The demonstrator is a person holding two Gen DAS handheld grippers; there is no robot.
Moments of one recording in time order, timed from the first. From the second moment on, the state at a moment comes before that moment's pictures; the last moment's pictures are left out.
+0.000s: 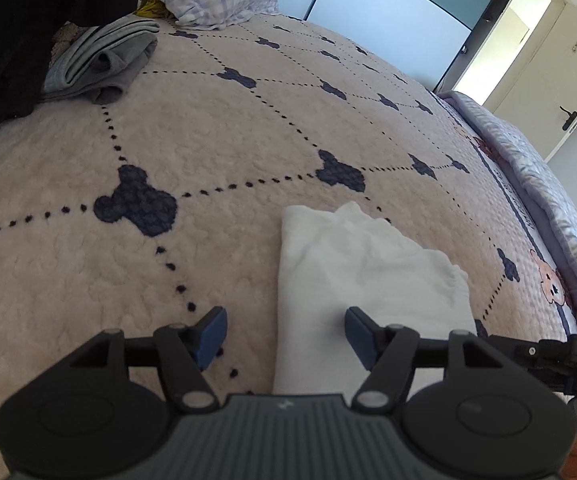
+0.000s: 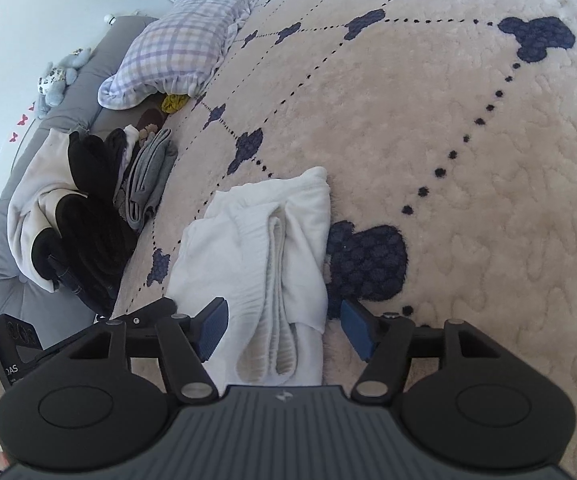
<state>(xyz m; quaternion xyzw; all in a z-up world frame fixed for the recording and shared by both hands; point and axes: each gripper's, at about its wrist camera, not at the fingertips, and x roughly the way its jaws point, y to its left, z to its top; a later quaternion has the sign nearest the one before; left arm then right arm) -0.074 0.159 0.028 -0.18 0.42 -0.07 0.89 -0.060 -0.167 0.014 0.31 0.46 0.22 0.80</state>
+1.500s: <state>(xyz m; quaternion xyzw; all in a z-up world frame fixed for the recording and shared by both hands) -0.080 -0.077 0.151 -0.14 0.30 -0.26 0.91 -0.132 -0.317 0.150 0.13 0.21 0.12 0.96</state>
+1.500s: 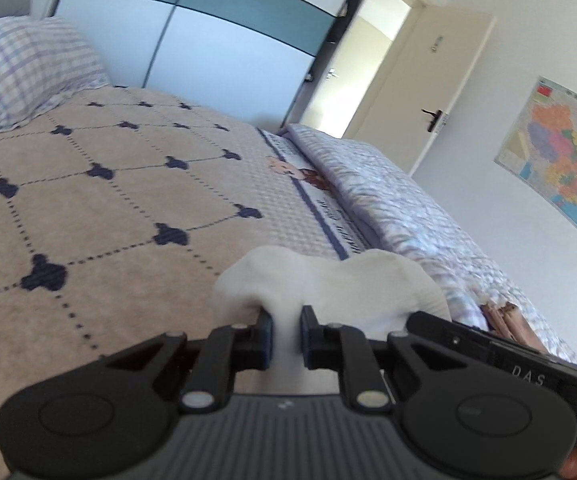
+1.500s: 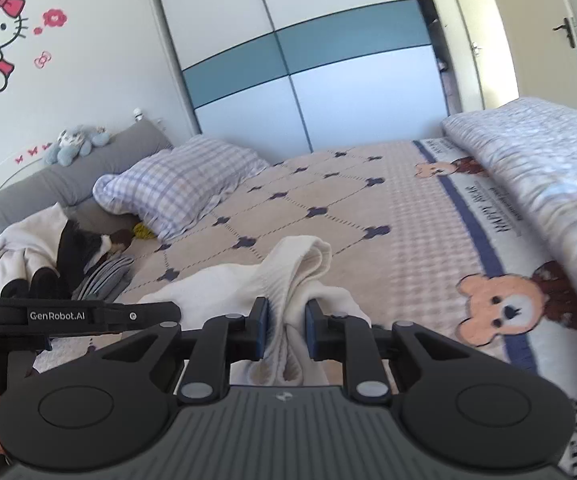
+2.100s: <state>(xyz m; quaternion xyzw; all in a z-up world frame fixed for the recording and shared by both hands) -0.064 -0.511 0.187 0.00 0.26 -0.53 0.81 -0.279 -0.542 0.150 0.22 0.04 -0.29 0.93</state>
